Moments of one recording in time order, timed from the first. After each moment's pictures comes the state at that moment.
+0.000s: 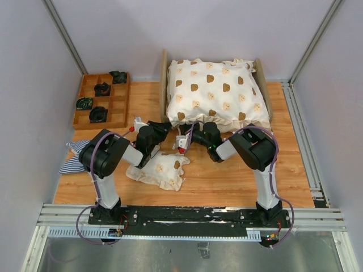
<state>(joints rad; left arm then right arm) -0.46 1.84 0.55 1.07 -0.19 -1.38 0.63 2.09 0.86 1.09 -0.41 -1.27</state>
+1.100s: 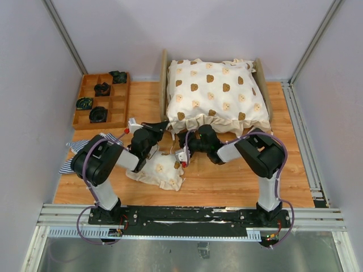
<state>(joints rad) -0.47 1.74 0.46 1.16 -0.24 -1.40 0.68 1.96 0.80 0.76 -0.51 -1.47</state>
